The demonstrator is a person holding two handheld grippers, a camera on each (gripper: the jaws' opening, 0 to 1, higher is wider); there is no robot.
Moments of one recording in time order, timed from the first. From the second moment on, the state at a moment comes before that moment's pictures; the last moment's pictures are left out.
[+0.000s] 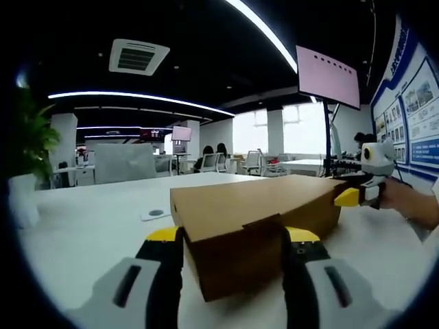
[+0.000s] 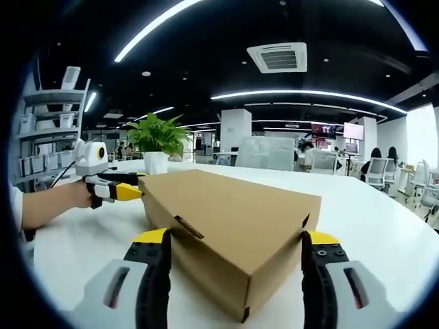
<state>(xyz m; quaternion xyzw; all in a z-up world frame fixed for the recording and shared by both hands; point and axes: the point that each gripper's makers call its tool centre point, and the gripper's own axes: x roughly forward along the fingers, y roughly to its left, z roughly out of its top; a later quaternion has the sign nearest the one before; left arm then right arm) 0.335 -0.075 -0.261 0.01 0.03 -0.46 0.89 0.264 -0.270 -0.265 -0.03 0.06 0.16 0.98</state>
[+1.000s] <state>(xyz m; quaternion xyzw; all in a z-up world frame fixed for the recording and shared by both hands) 0.297 -0.063 -0.262 0.01 0.03 -0.41 0.91 0.244 -0.260 -0.265 -0.03 0.06 0.20 0.98</state>
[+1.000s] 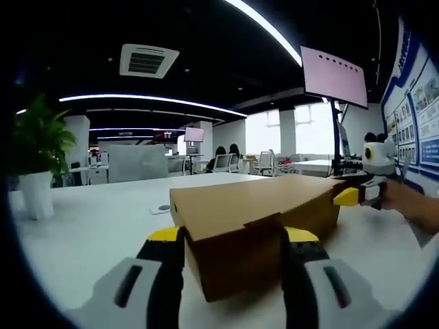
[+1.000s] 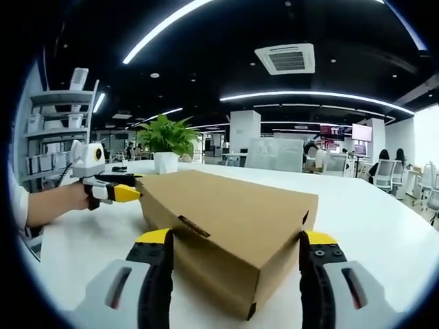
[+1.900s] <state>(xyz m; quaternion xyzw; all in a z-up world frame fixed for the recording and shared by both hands) 0.262 -0.053 -0.262 0.01 0.03 -0.38 0.93 0.234 -0.254 -0.265 -0.04 0.06 0.24 0.97</state>
